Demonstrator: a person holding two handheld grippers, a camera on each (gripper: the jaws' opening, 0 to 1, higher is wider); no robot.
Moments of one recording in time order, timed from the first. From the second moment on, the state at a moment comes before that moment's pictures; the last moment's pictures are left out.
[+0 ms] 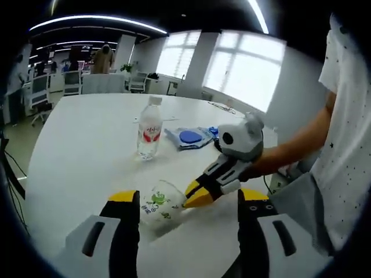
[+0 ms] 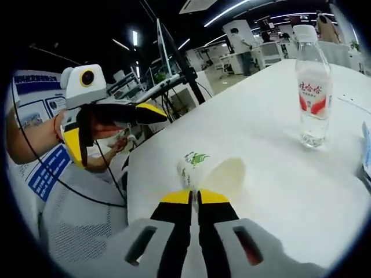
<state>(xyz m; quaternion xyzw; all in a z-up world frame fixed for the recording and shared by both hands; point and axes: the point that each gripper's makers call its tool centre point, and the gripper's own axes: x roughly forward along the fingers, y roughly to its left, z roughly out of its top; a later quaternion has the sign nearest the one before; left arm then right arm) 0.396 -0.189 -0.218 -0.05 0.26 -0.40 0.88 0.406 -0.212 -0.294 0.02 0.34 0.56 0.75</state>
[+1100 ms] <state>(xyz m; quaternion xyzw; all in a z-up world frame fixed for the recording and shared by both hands) 0.391 -0.212 -0.209 -0.06 0.24 -0.42 0.87 0.464 -0.321 -0.236 -0.32 0.29 0.59 0.68</state>
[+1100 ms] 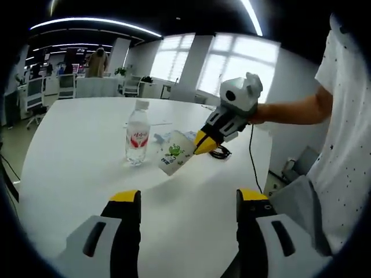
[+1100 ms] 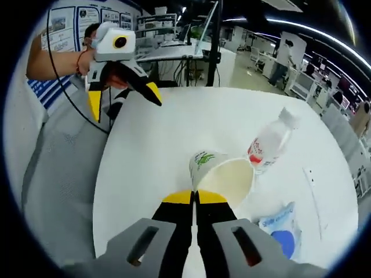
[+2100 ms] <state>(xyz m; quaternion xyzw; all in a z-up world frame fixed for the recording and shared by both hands) 0.387 -0.204 -0.215 -0.07 0.24 -0.40 0.88 0.560 -0.364 -0.249 -0.62 0.24 0.57 0.48</state>
